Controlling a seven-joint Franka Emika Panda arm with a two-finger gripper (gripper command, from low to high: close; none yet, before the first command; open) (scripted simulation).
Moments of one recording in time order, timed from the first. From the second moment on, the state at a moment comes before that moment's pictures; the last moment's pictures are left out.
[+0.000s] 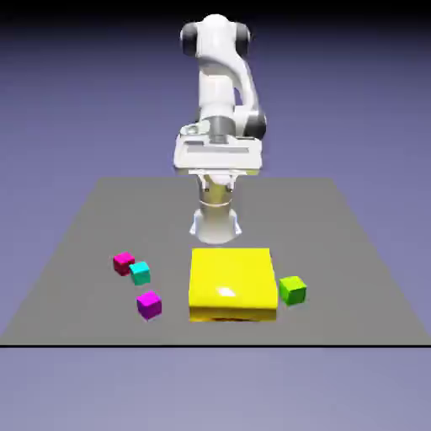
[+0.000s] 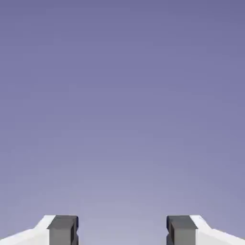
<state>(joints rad) 0.06 -0.55 -0.03 -2.80 0.01 3.03 0.70</state>
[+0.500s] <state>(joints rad) 0.60 -0.27 -0.36 -2.74 0.08 2.92 0.26</state>
